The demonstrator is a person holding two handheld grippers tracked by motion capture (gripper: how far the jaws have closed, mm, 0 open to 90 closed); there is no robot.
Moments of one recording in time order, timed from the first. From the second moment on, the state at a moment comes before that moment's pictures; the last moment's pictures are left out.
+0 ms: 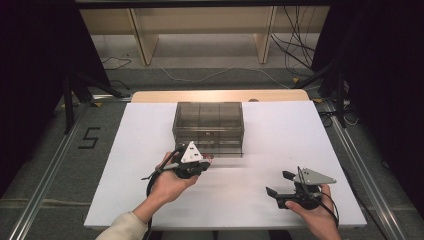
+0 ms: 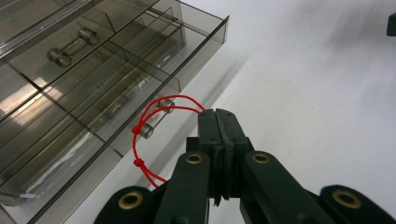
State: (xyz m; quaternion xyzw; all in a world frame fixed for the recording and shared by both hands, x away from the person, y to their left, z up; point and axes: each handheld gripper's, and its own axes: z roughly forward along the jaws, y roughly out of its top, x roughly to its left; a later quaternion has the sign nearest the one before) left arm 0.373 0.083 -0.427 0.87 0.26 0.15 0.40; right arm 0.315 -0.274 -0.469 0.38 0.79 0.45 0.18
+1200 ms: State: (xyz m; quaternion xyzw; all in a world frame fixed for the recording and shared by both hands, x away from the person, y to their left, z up) left arm 0.395 0.066 -0.420 0.88 0.25 0.15 0.39; right arm 0.316 -0.274 -0.470 0.37 0.79 0.45 0.18
